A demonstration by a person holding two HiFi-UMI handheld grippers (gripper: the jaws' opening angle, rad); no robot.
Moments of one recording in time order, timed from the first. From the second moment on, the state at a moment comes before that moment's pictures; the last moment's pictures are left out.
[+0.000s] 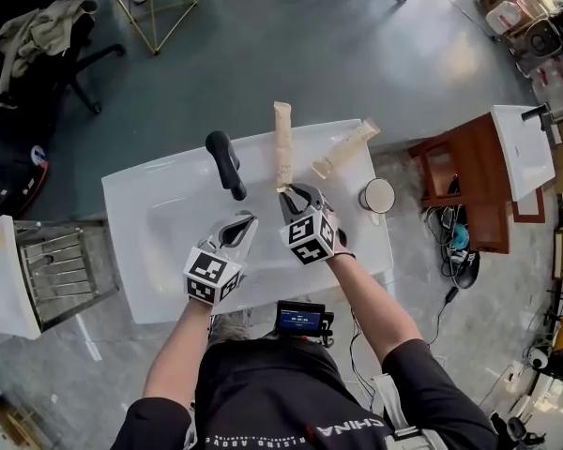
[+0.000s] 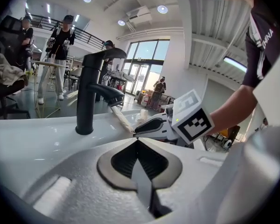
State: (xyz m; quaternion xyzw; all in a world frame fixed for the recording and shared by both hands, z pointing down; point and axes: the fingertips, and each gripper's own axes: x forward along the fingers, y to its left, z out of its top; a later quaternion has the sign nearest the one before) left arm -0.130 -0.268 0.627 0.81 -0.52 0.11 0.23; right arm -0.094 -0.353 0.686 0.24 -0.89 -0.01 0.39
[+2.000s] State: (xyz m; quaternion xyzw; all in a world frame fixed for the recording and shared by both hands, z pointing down) left arm -0.053 -0.246 0.516 0.93 -0.35 0.09 0.10; right arm 0.023 -0.241 0.503 0.36 -0.87 0.12 0.30
